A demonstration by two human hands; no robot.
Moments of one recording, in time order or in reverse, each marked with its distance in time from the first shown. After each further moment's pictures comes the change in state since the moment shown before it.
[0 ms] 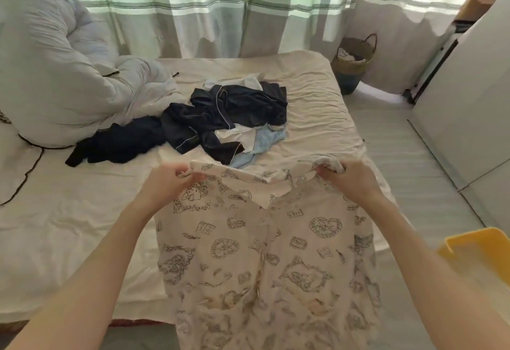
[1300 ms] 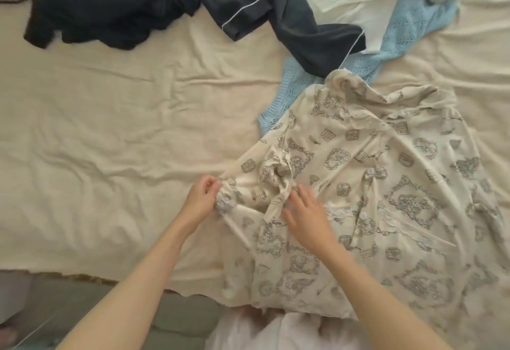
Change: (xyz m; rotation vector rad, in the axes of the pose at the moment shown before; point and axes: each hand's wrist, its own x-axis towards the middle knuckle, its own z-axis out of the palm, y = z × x) left_hand 0.125 -0.358 0.132 -0.409 -0.173 -0.705; right_hand 0.043 0.060 0.482 -0.366 -0.773 0.079
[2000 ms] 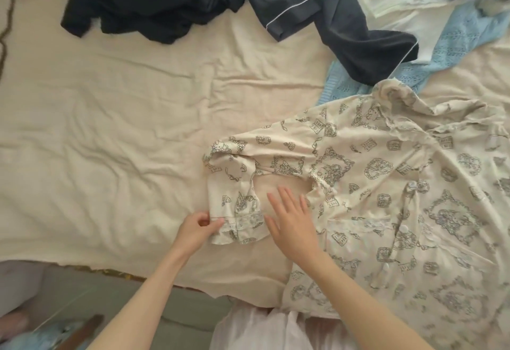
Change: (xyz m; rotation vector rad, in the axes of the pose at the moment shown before) left_hand -0.014 -0.079 -0.081 0.094 -0.066 -0.219; right_hand 0.008 -0.108 0.029 -0.132 0.075 -0.214
